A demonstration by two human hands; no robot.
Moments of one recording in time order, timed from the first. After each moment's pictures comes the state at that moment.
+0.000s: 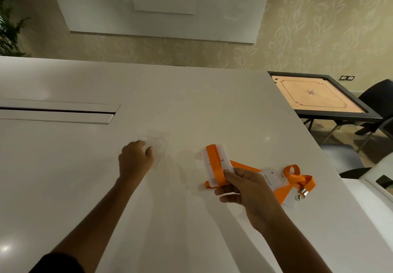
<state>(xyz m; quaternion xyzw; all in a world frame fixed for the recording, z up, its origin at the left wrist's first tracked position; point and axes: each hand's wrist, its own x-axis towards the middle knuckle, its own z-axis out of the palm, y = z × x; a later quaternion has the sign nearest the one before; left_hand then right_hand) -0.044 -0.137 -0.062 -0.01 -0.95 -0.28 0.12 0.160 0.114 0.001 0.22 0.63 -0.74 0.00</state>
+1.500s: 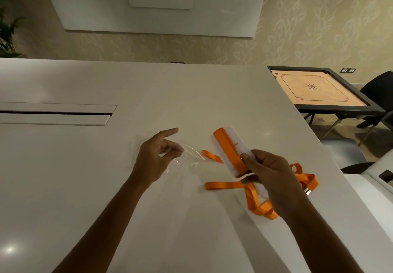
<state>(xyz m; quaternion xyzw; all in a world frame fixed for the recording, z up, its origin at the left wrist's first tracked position) -0.006 -0.098 -0.012 -0.23 -0.80 -0.56 0.02 0.153 0.156 0.036 0.17 0.71 -0.68 -0.10</state>
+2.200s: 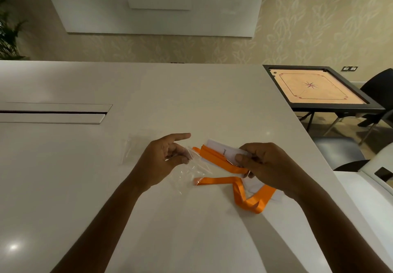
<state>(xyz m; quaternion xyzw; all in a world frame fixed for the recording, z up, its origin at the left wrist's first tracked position) 0.032 -0.066 0.009 -0.29 -0.78 -0.55 -0.09 0.157 0.215 0.052 0.02 0.92 -0.38 -0.03</state>
